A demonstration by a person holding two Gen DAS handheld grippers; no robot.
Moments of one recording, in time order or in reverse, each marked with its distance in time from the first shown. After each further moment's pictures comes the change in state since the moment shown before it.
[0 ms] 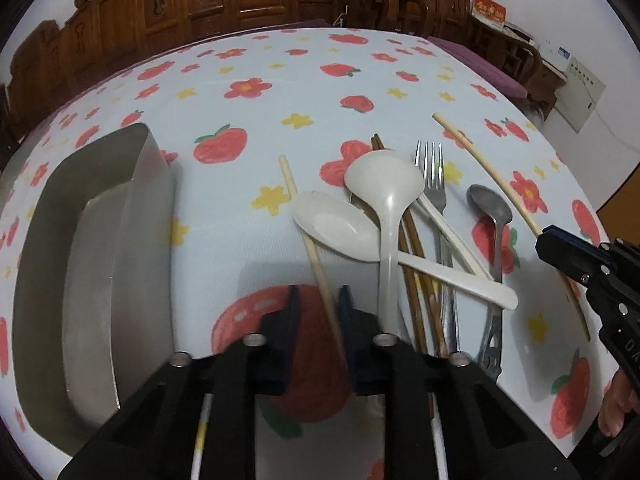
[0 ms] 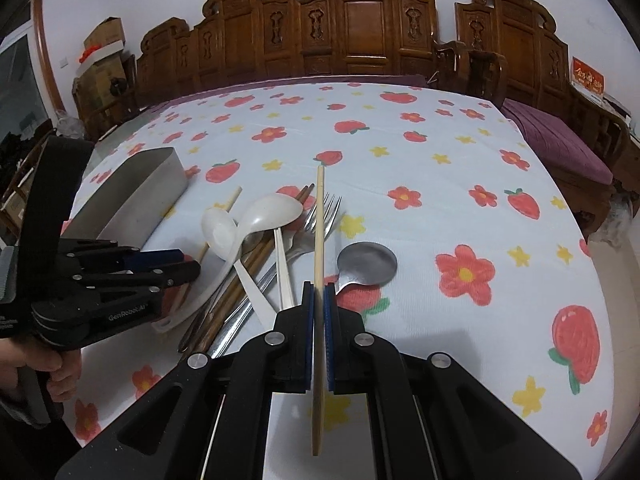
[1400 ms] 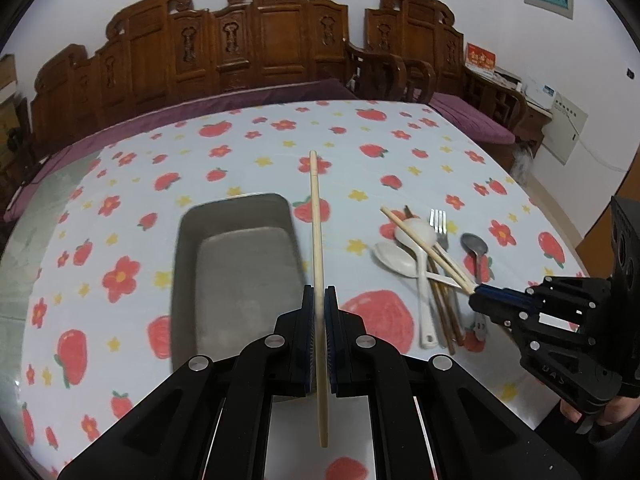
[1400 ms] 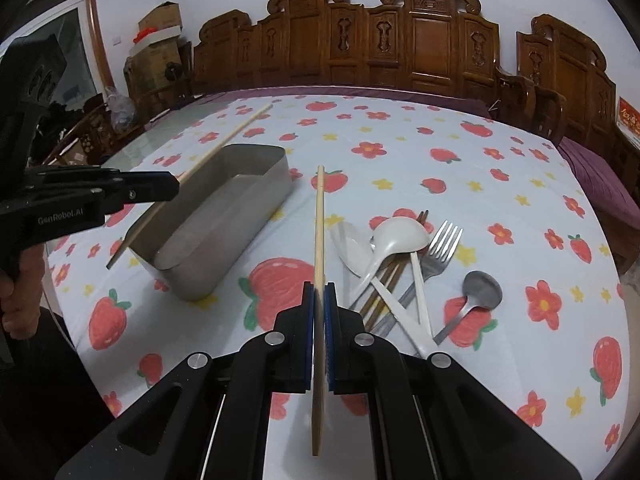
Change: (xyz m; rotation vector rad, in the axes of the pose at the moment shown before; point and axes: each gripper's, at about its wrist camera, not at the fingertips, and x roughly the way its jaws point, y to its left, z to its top) left arm -0.125 0.078 -0.011 -0.003 -0.201 0.000; right arm -0.022 0.095 0.009 -0.134 -0.017 0.125
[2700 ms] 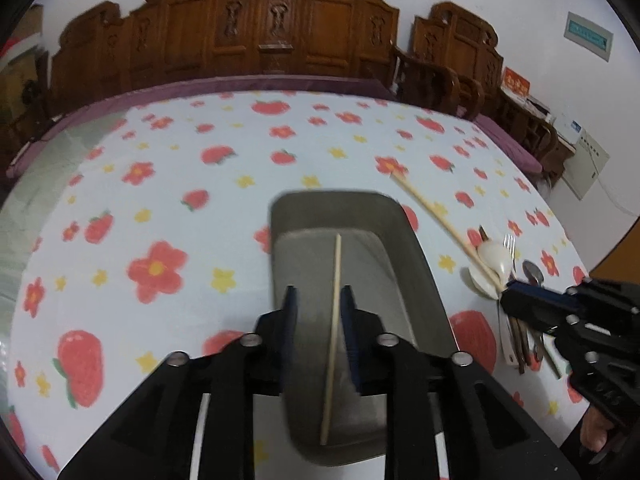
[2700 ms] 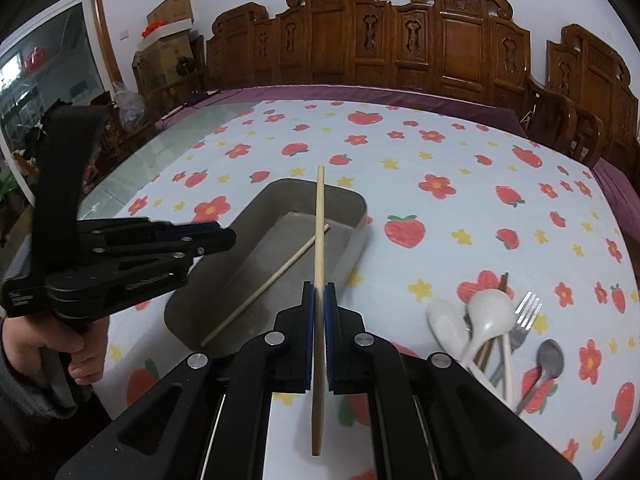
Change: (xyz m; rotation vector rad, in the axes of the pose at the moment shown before) left arm 0.032 0.106 -0.002 -0.134 0.001 0.000; right arm 0.053 0.080 0.076 0.002 0.030 0.050
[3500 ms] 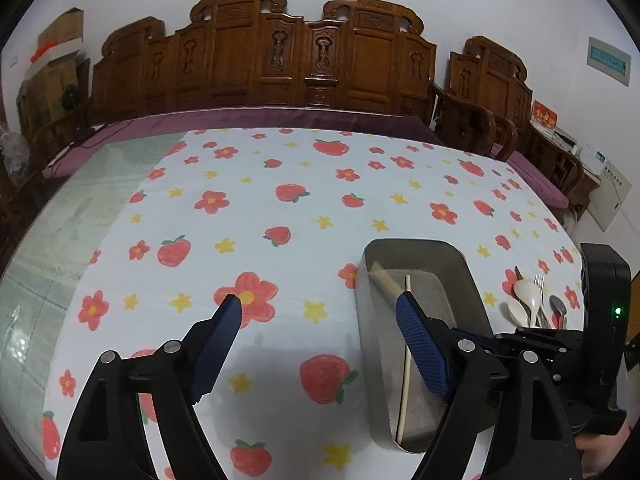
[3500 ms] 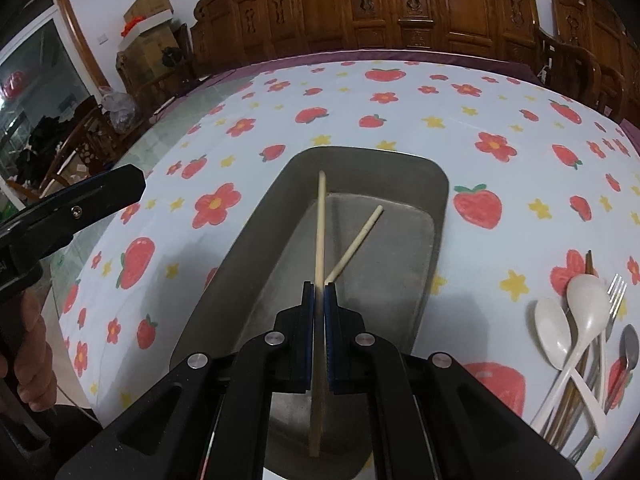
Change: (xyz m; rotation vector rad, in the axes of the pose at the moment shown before) left arm -0.038 0.053 0.011 -0.053 -0.096 0.105; right arm 0.077 0.030 0.009 0.096 0.094 0.054
